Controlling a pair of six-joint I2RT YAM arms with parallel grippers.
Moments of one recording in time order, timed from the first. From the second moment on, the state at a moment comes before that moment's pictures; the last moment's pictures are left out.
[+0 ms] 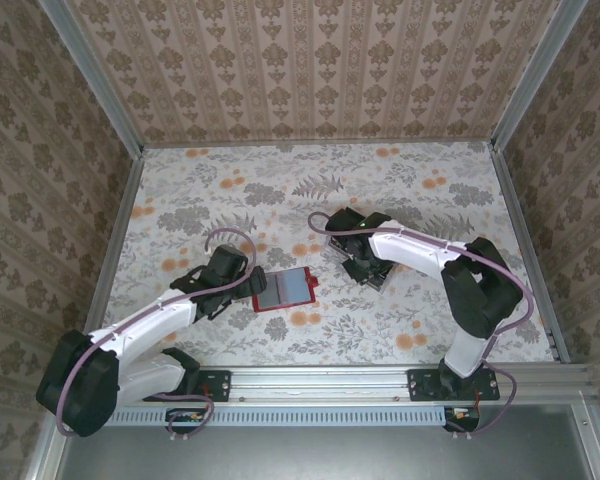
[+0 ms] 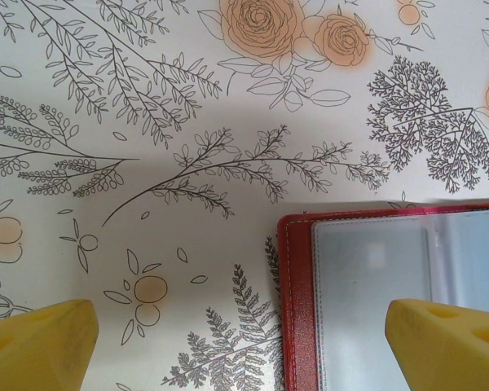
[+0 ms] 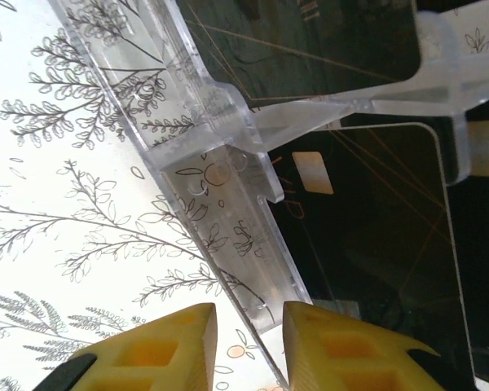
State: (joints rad) left arm -0.61 1.10 0.50 -0.38 -0.16 -0.69; right arm 0.64 1.74 1.19 -0.96 0.25 0.17
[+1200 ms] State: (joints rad) left arm -0.61 1.10 0.50 -0.38 -0.16 -0.69; right arm 0.63 1.73 1.19 -0.97 0.30 0.10
